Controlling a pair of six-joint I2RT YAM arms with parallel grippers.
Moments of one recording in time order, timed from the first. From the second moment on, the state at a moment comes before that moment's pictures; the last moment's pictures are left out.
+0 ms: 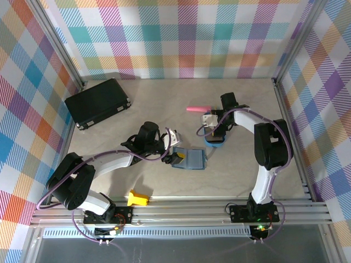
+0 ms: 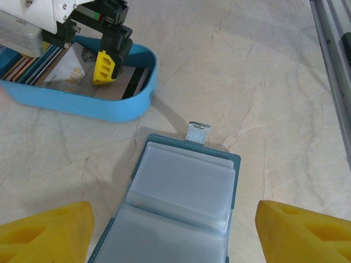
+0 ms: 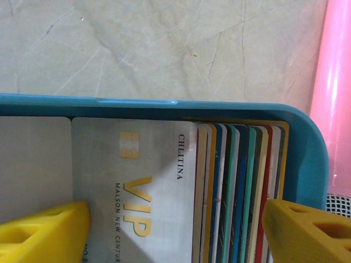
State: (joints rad) left arm -0.63 1.46 0.73 0.13 0.59 0.36; right arm 0.24 1.91 1.28 -0.49 -0.24 -1.46
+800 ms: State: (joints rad) left arm -0.63 1.48 0.73 0.13 0.59 0.36; right arm 0.24 1.96 1.33 -0.42 -0.22 -1.44
